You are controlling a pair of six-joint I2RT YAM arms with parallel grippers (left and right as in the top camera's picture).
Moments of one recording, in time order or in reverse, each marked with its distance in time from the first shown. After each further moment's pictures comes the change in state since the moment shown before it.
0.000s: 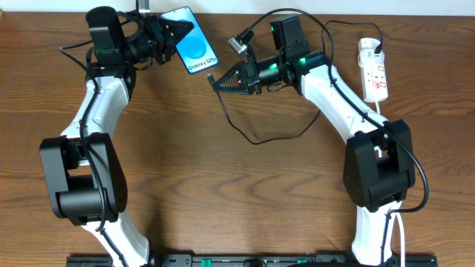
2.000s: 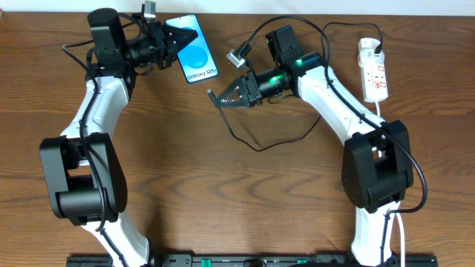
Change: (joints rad) left arm 0.000 0.000 0.000 -0.082 0.098 0.127; right arm 0.019 0.000 0.000 -0.269 -0.010 -0.333
